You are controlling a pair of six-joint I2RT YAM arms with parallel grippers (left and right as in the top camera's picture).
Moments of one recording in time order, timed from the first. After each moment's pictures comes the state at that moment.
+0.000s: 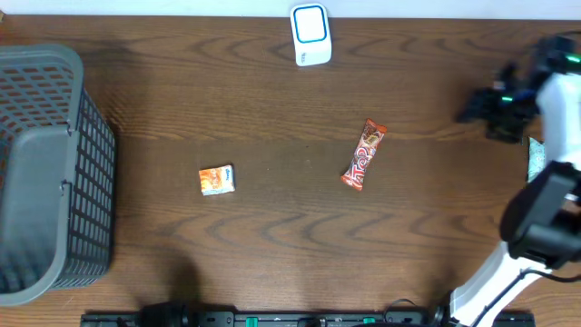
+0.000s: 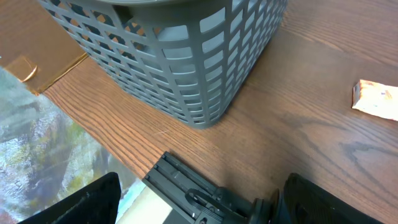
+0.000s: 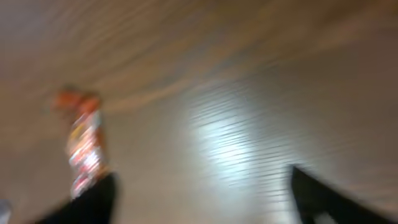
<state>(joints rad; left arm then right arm) 0.16 0.00 1.07 -1.70 -0.43 -0.17 -0.27 2.02 1.77 -1.24 -0.29 0.07</state>
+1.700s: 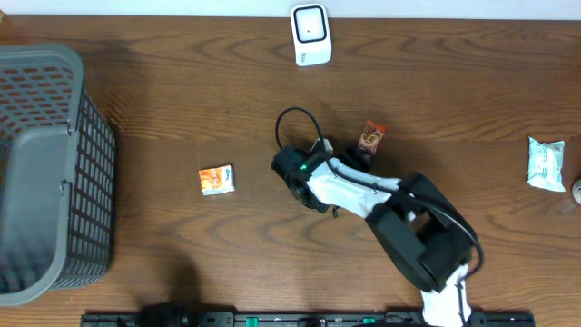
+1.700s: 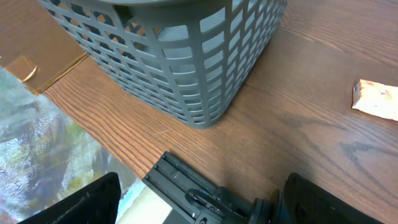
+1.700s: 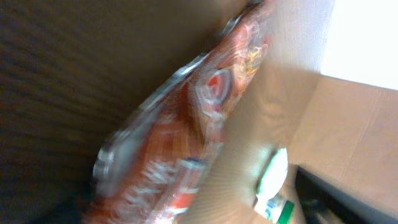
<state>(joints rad) 0.16 0.00 1.07 -1.70 -0.43 -0.17 0.78 2.08 1.22 -0.83 0.89 0.05</state>
